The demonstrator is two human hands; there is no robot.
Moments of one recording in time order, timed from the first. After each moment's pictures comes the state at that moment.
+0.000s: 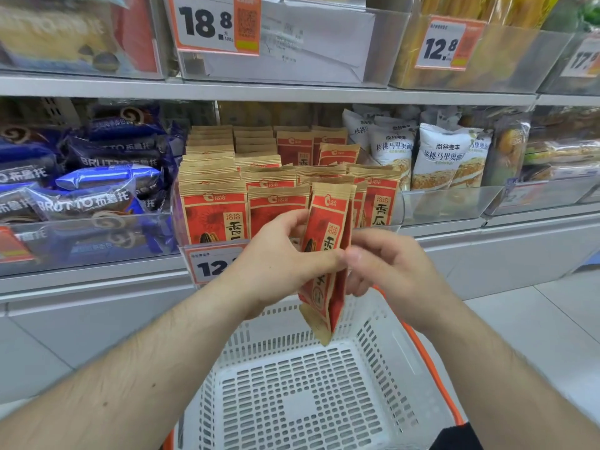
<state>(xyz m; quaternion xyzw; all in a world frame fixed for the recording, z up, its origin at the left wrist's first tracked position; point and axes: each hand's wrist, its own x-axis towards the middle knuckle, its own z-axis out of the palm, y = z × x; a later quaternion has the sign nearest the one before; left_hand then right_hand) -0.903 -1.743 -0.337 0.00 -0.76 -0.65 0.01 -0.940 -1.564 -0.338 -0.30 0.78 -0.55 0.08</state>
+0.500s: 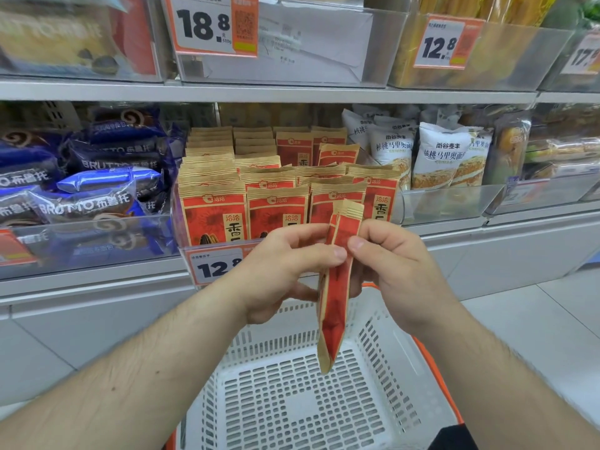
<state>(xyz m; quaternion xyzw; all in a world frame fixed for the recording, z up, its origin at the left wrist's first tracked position) -0.900 -1.740 -0.338 -0.07 -0.66 -0.74 -0.09 -0.936 -1.577 -0.337 -0.25 0.67 -0.69 0.10</state>
